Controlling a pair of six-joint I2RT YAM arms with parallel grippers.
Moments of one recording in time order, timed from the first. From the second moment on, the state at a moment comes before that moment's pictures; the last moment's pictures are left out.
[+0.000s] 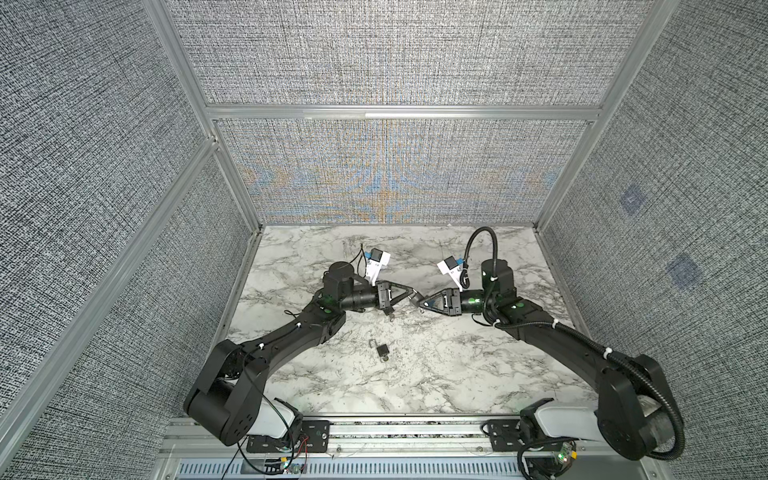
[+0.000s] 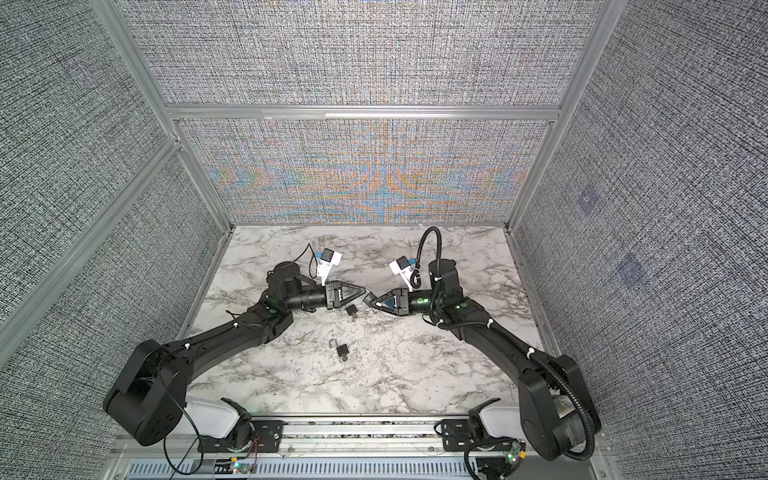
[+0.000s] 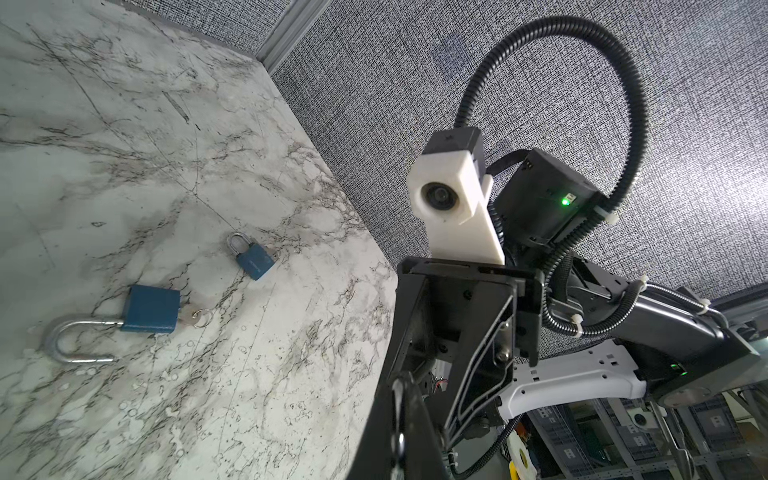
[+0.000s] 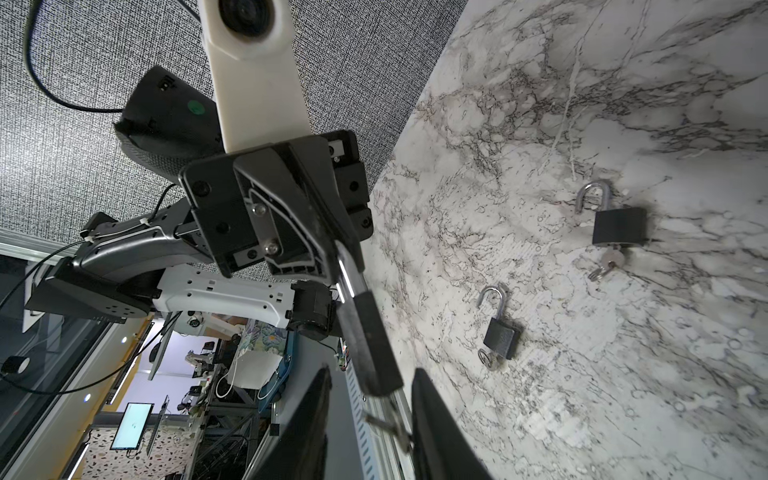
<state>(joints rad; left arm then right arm) -0.57 1.42 0.77 0.47 0.84 -0.79 0.41 1.32 0.79 0.08 -1.02 0.64</state>
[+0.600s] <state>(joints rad) -0.57 1.41 0.78 0.47 0.83 -0.79 0.40 1.29 0.77 0.07 -1.02 0.62</state>
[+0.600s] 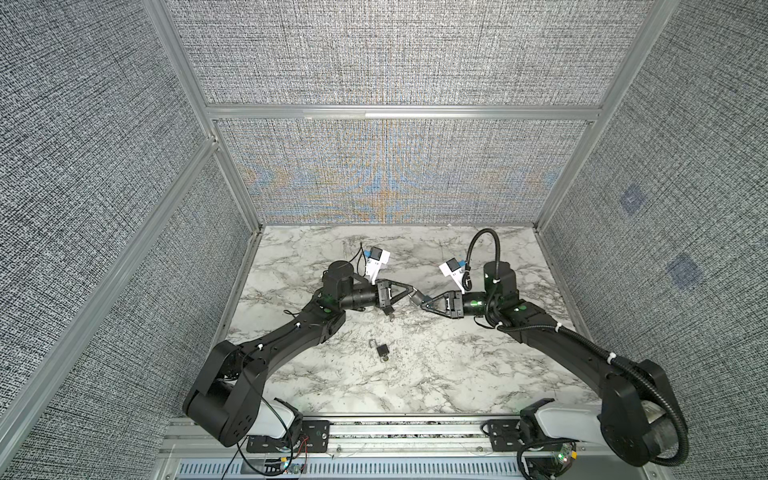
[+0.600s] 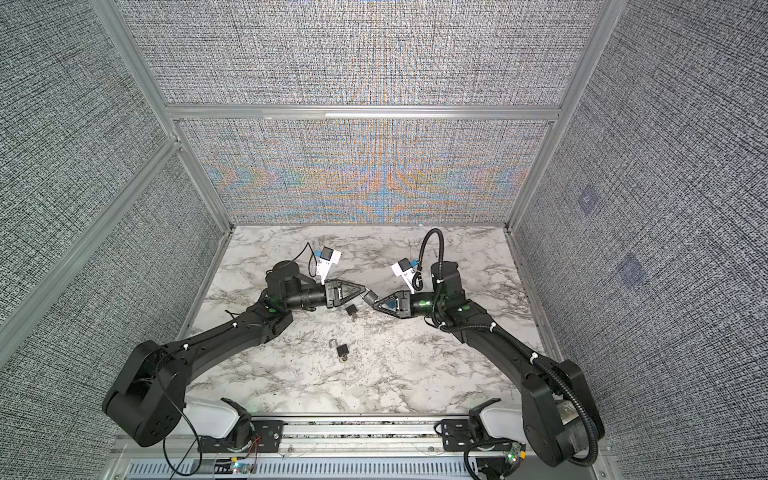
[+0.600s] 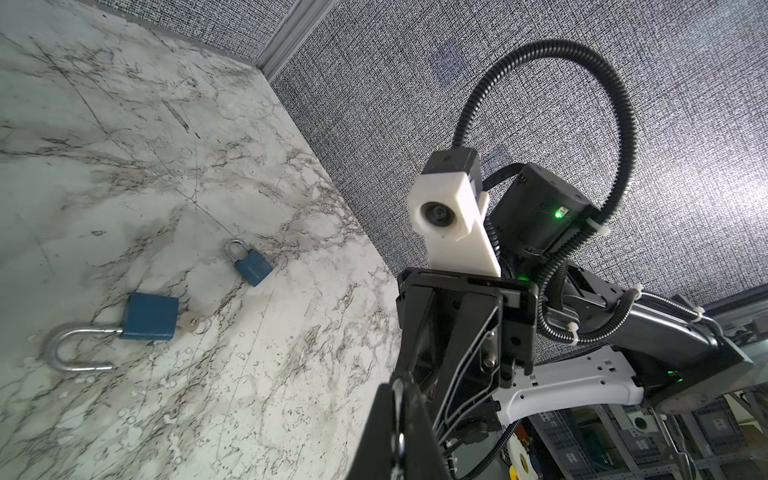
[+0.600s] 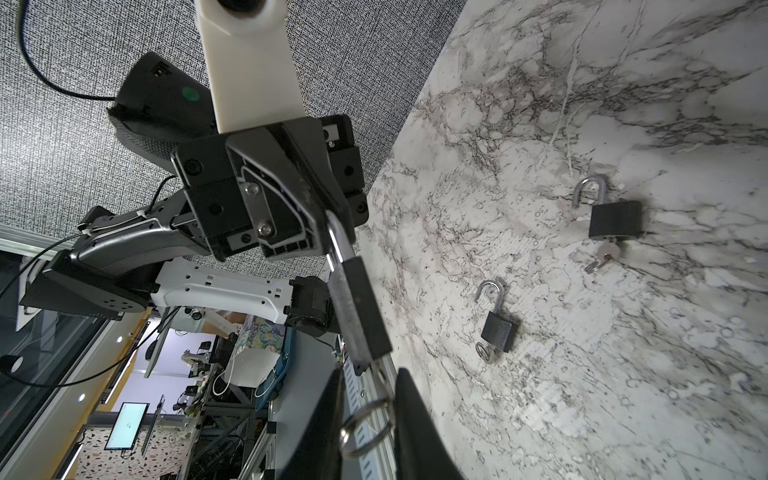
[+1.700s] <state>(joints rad) -0.57 1.42 0.78 0.47 0.84 -0.81 0.39 1.29 0.78 0.04 -1.01 0.61</state>
